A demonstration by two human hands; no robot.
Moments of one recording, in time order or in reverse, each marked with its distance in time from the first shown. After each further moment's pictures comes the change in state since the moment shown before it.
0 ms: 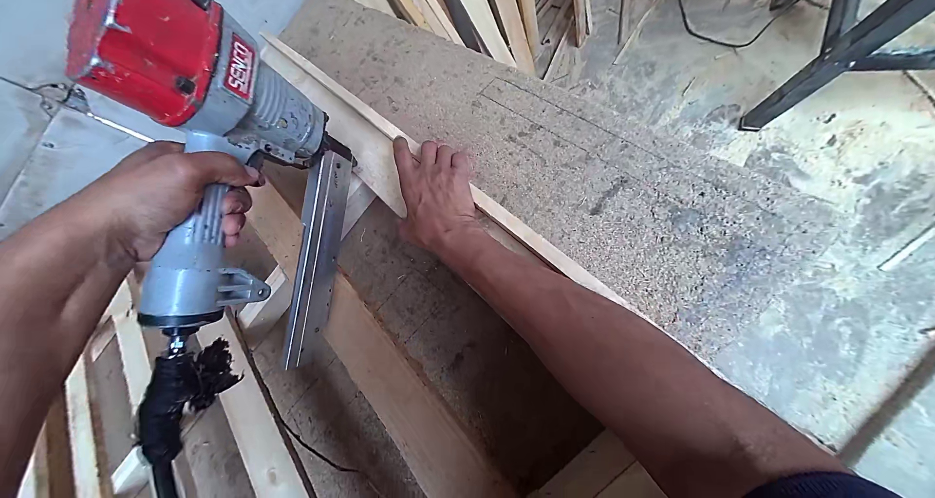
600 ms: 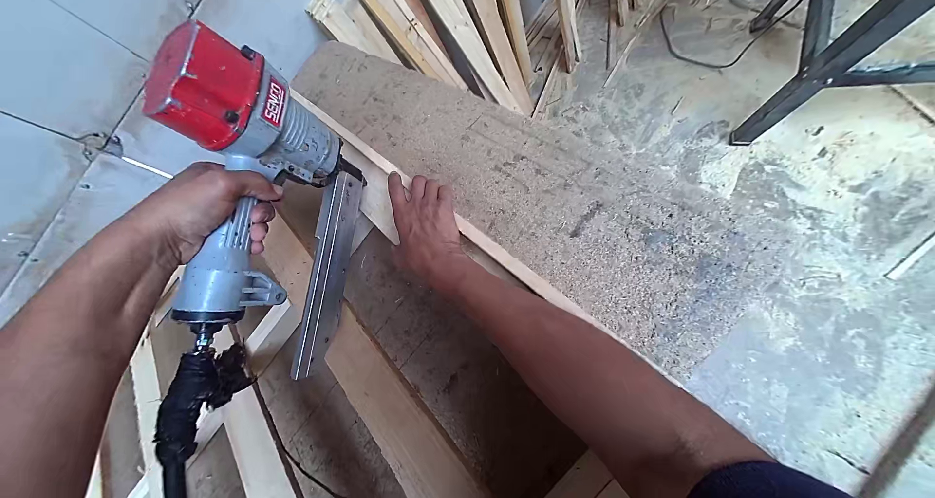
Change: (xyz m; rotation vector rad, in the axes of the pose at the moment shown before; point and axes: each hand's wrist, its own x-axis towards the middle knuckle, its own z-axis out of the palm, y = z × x) left_hand 0.011 0.035 0.010 0.016 0.000 -0.022; right_hand 0.002 0.002 -0.006 0.004 -0.009 -0.019
